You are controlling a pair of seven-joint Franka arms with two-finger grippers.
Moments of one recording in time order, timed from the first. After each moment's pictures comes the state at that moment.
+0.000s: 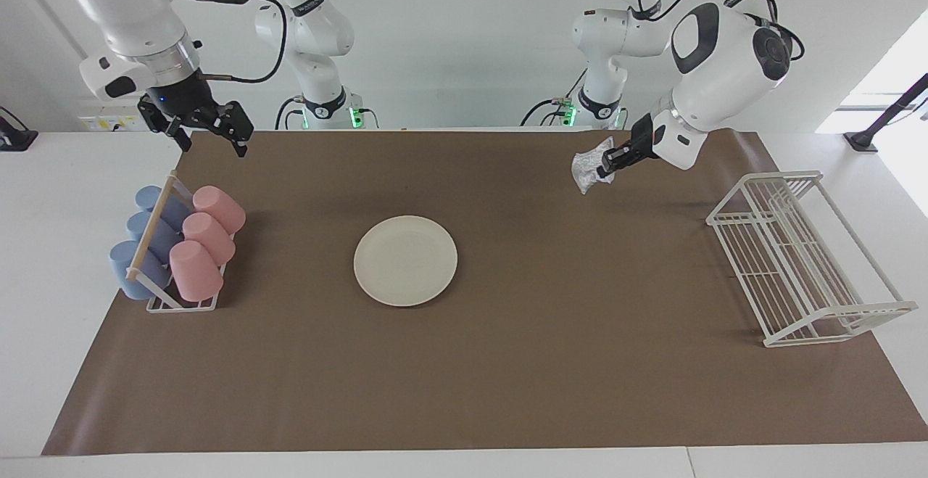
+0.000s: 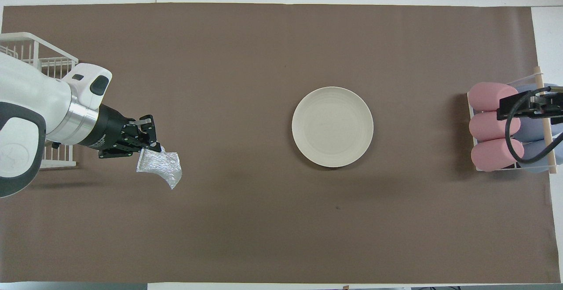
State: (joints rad) left arm -0.24 -0.04 0.02 -1.90 -0.25 1.68 -0.48; right arm -0.25 -0.06 0.21 -1.66 -0.03 1.57 0.07
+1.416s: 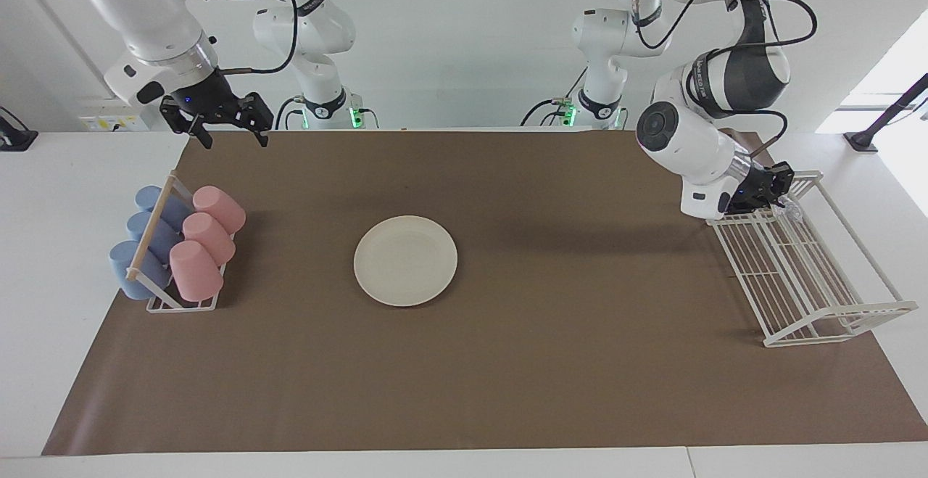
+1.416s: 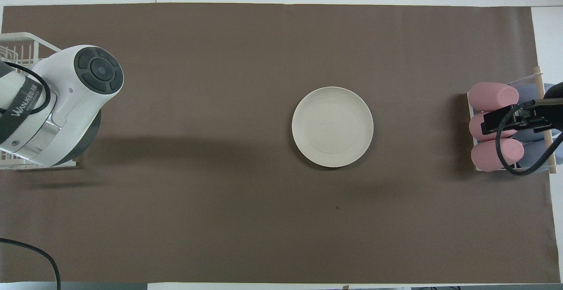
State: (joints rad) left arm -0.22 0.17 0.02 -1.85 1.04 1.76 -0.53; right arm 0.10 -0.06 -0.11 -1.65 0.01 1.49 -0.02
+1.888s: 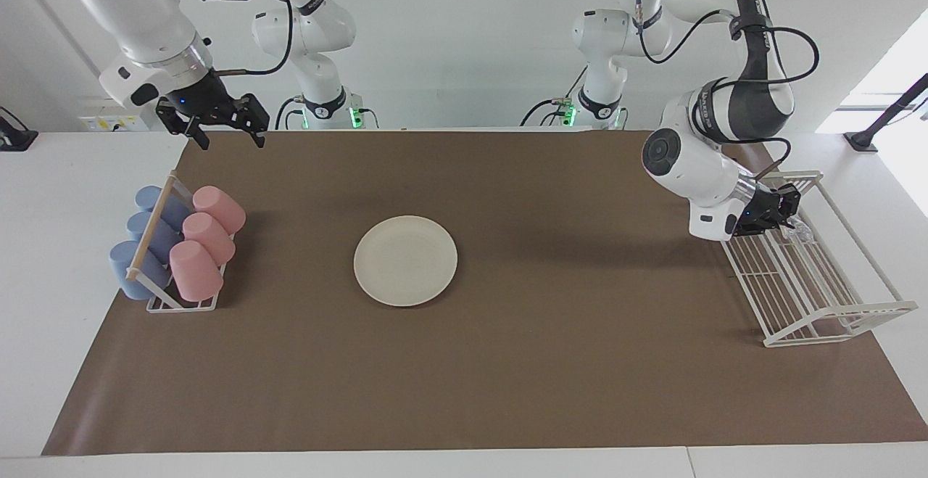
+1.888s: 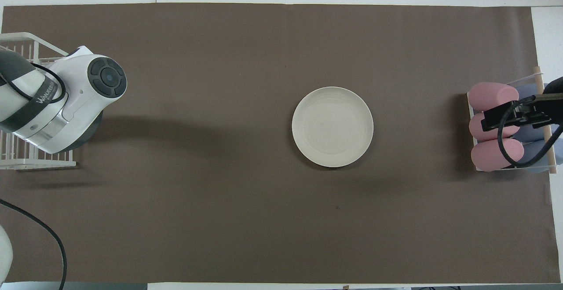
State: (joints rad) left arm -0.17 0.23 0.02 -1.89 1.09 1.88 -0.69; right arm 0.11 -0.03 -0.13 -1.63 0.01 1.49 -0.05
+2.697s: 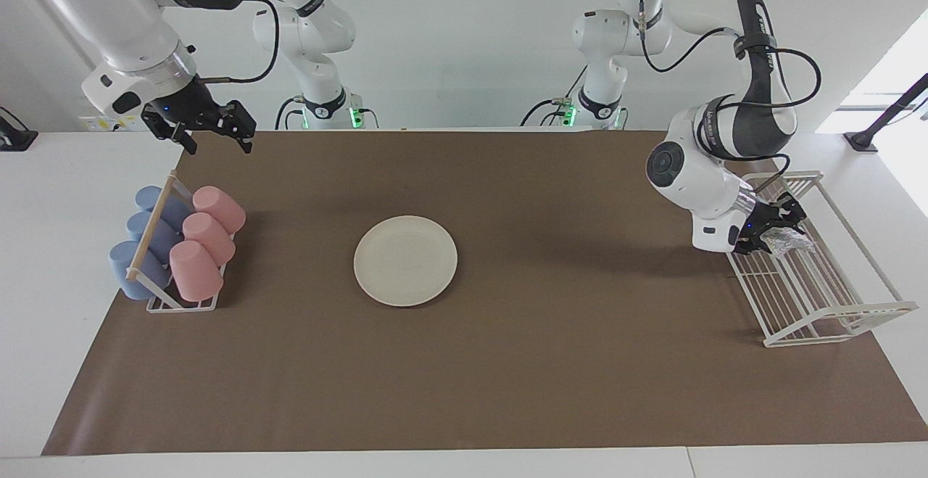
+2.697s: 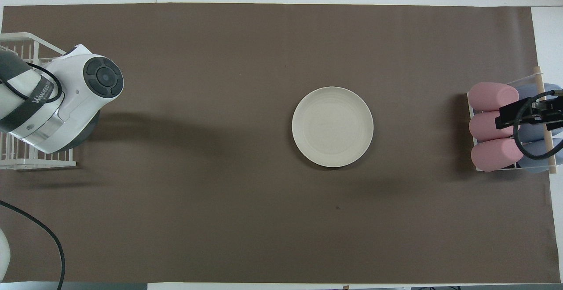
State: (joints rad) left arm -0.17 0.23 0.02 -1.88 1.09 1.89 -0.70; right arm -0.03 -0.03 -0.03 -1.63 0.01 1.49 -0.01
